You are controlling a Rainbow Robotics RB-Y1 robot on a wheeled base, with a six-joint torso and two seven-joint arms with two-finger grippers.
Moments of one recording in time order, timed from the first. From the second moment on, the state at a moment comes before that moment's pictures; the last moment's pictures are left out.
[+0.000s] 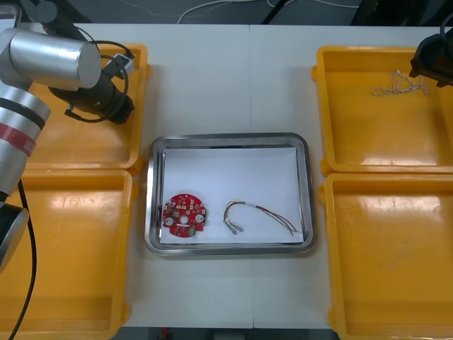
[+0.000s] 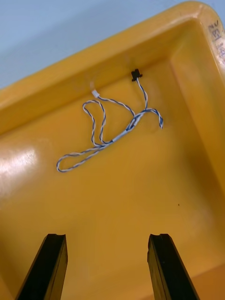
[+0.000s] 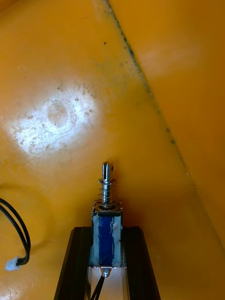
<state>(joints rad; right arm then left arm) -0.89 -0.85 0.16 -1.28 -0.67 1.45 0.94 -0.89 0.51 -0.16 -1.07 0.49 1.28 -1.83</state>
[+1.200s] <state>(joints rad) -1.00 -0.63 0.21 -0.78 -0.53 0.91 1.06 -0.81 0.57 -0.05 -1.72 0.56 1.91 -1.82</state>
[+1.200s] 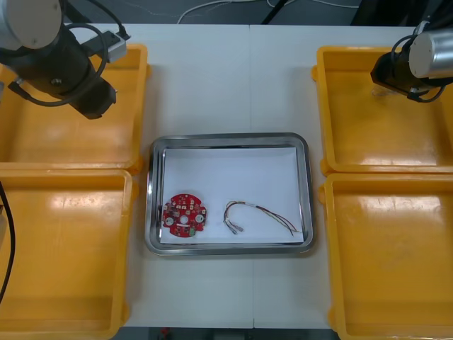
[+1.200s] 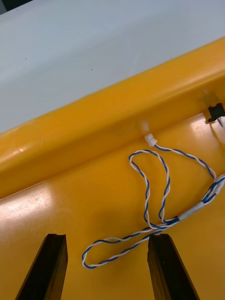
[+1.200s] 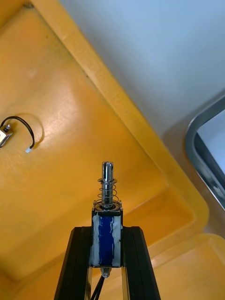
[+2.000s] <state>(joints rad) -1.00 -0.59 0.25 -0.73 -0.50 0.84 1.07 -0.67 0.58 -0.12 -2.02 0.60 1.91 -1.30</state>
